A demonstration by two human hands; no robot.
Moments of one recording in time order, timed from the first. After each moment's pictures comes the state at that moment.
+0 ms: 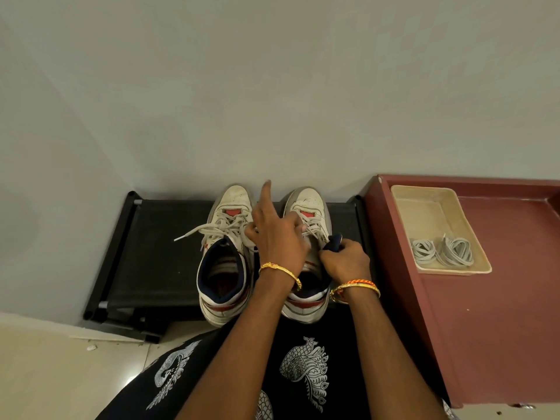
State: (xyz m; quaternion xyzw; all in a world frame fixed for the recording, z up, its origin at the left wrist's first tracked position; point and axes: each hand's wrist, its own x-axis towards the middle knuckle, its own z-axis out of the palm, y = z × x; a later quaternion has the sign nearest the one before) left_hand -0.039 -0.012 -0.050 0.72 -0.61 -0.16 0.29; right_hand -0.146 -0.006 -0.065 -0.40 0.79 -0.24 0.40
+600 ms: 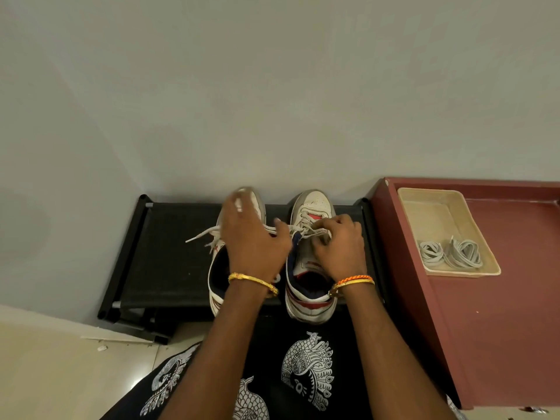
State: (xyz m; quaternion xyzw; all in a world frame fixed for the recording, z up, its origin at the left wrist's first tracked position) left_hand 0.006 0.002 -0.030 0.74 -0.54 -0.14 0.37; right_hand -0.129 -0.020 -0.066 -0.65 0.71 -0.23 0.17
